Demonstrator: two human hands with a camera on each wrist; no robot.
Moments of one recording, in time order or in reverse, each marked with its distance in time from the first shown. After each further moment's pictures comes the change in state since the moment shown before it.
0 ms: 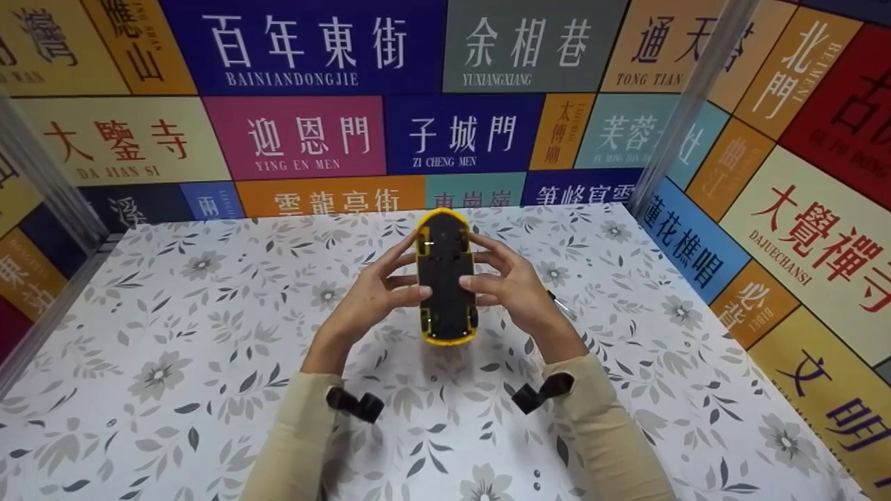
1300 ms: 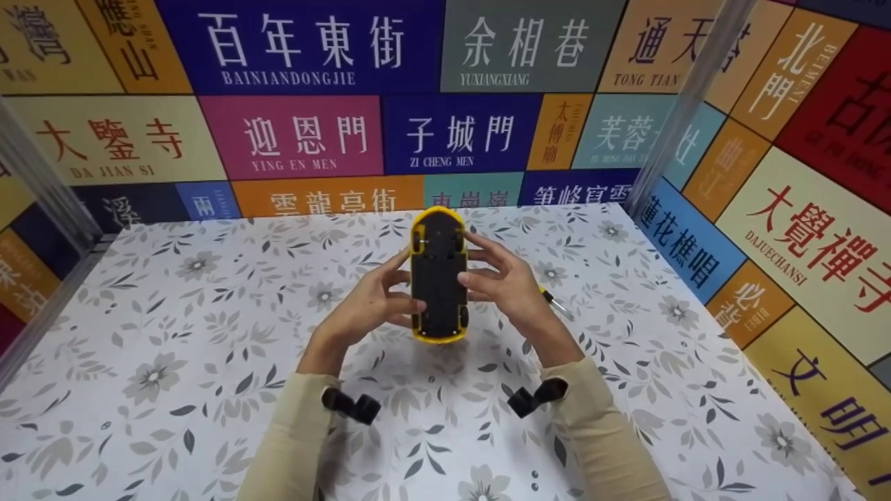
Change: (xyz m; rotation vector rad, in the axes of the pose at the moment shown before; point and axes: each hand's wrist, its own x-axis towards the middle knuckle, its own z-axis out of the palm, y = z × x) left_hand 0.000 -0.003 -0.002 -0.003 -0.063 -0.083; right_hand -0.004 -0.002 0.006 -0.045 0.037 -0.038
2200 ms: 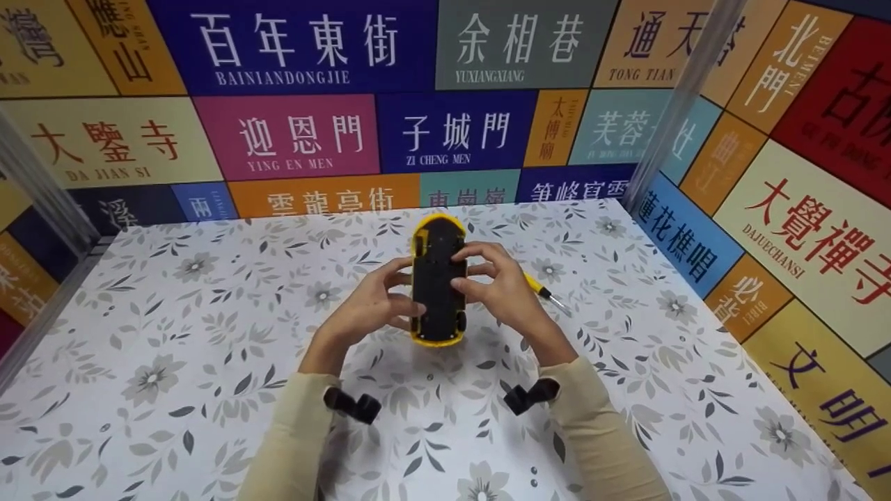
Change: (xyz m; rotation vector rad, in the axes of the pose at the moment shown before) left_hand 0.004 -0.004 0.005 0.084 0.033 -0.062; right_hand -0.005 0.000 0.005 -0.233 0.005 -0.104
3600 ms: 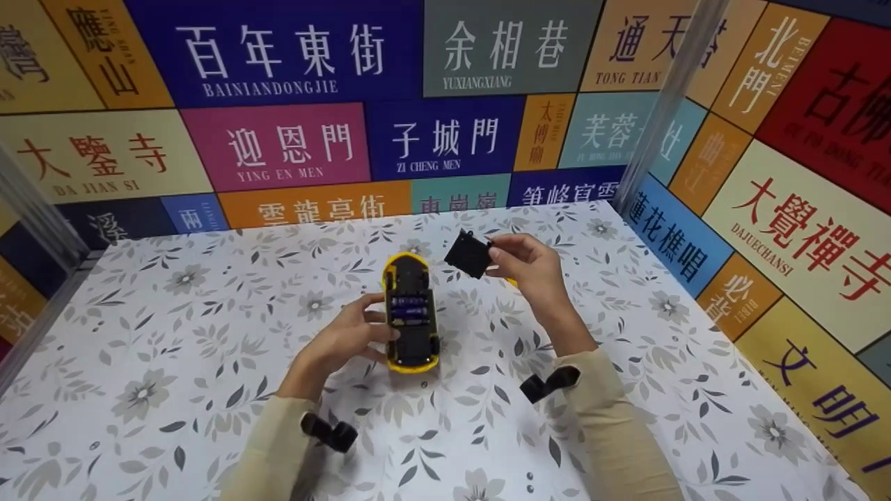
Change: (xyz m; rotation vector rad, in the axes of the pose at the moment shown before) left_hand -0.011 -0.029 -0.009 -0.075 0.050 -0.242; right_hand 0.010 0.014 -0.042 0.233 0.292 -0.013
